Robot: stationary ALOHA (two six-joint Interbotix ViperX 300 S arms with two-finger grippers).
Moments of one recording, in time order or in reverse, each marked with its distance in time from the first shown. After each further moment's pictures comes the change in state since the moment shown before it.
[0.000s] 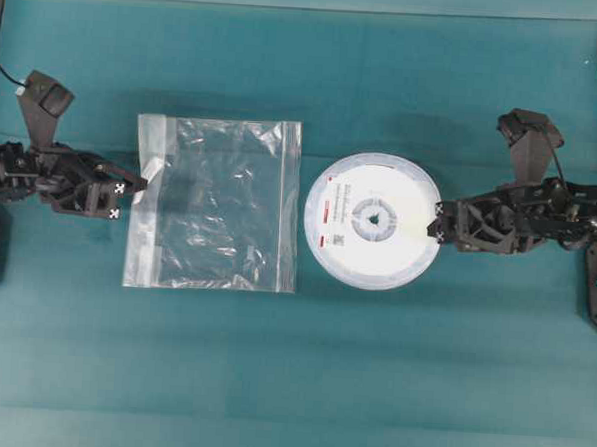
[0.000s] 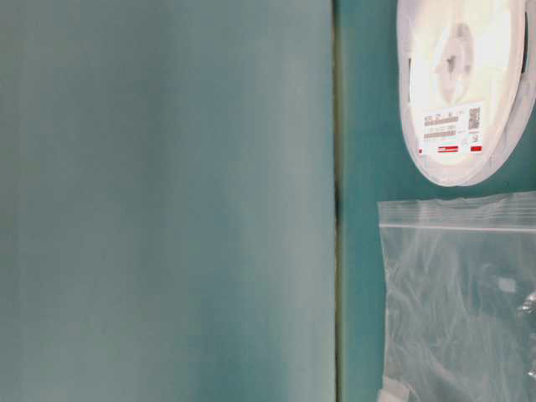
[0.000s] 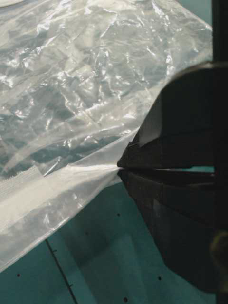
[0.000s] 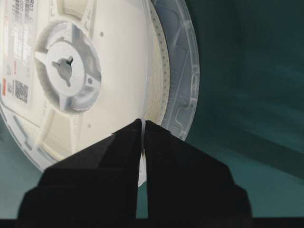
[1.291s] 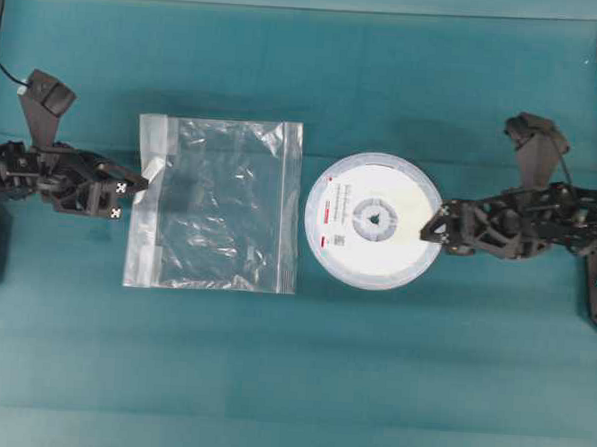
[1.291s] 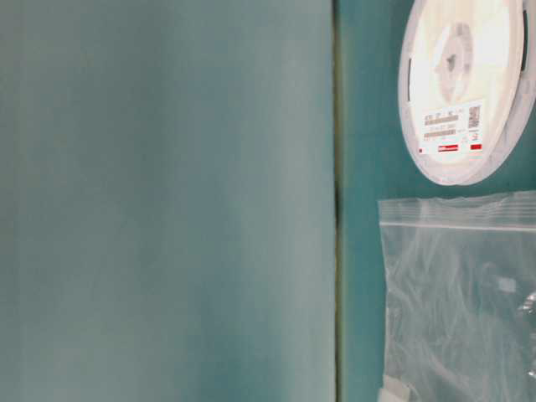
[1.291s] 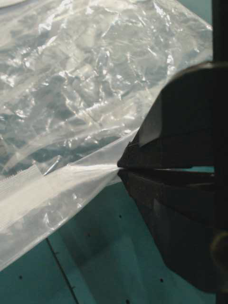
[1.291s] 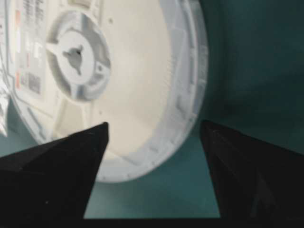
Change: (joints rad) left arm 0.000 -0.006 -0.009 0.000 0.025 0.000; right arm 0.031 -0.072 0.028 0.021 -0.002 0.052
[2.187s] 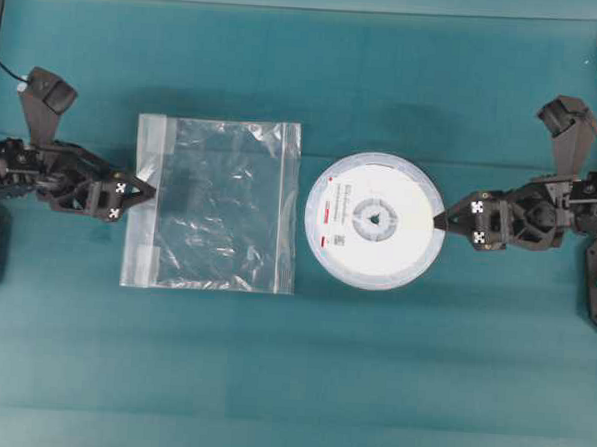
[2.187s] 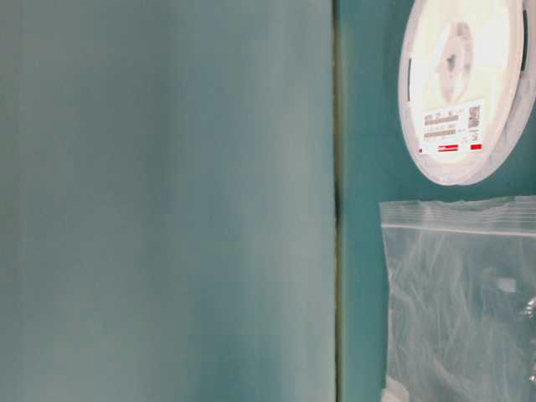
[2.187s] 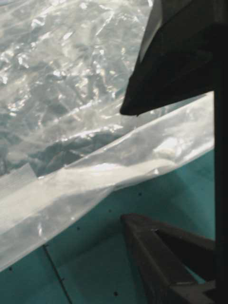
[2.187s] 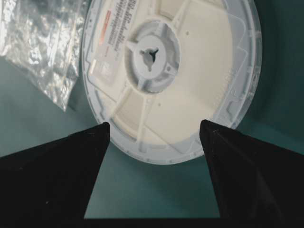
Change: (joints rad) left arm 0.000 -0.066 -0.020 0.000 0.140 0.002; right arm -0.021 -0.227 0.029 -0.101 0.031 -0.086
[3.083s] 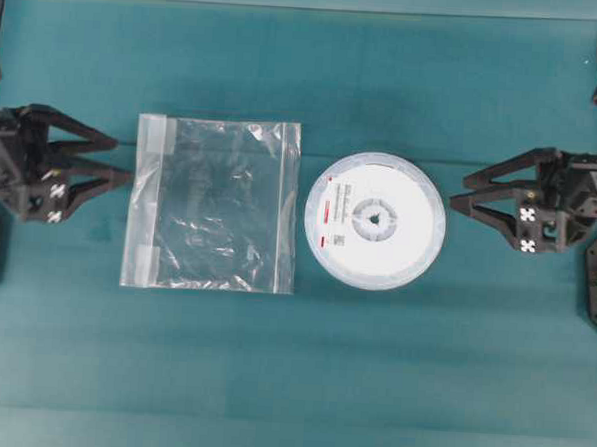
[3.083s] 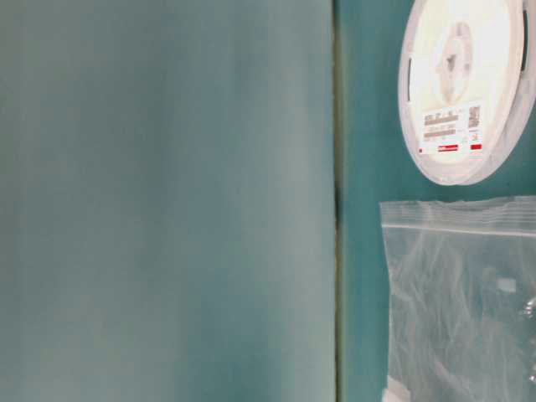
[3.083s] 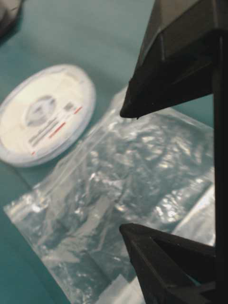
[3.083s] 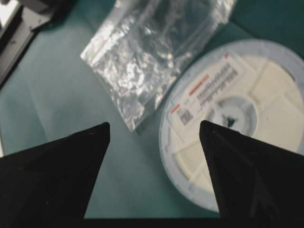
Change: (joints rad) left arm -0.091 -0.600 -0.015 0.009 0.298 0.258; right arm 0.000 -0.281 -0.020 -0.018 0.000 -0.359
